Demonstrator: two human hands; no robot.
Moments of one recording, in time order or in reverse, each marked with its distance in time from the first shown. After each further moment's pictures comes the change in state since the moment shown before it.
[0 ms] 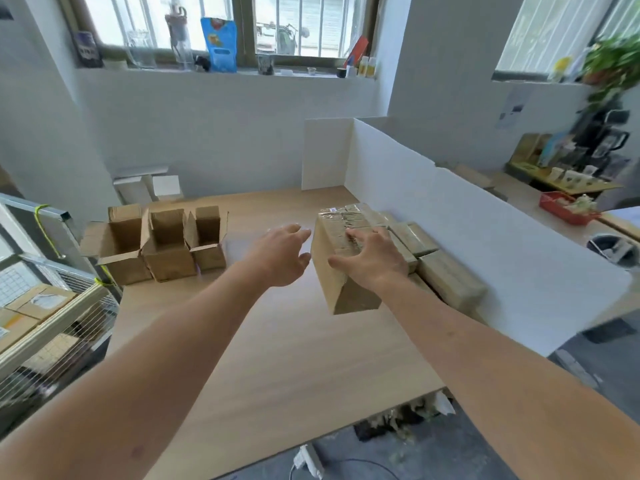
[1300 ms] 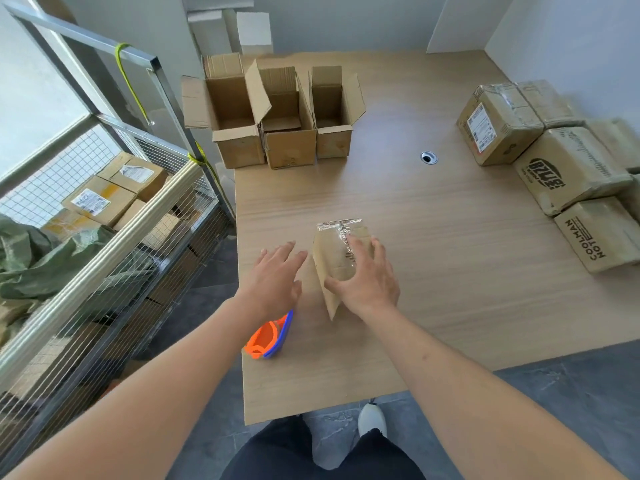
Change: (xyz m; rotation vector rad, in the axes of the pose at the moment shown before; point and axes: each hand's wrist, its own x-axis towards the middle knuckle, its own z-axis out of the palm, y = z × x) left_hand -0.208 -0.355 0.162 -0.103 -0.322 -0.229; right_hand -0.095 -0.173 0.414 -0.111 -0.290 0.052
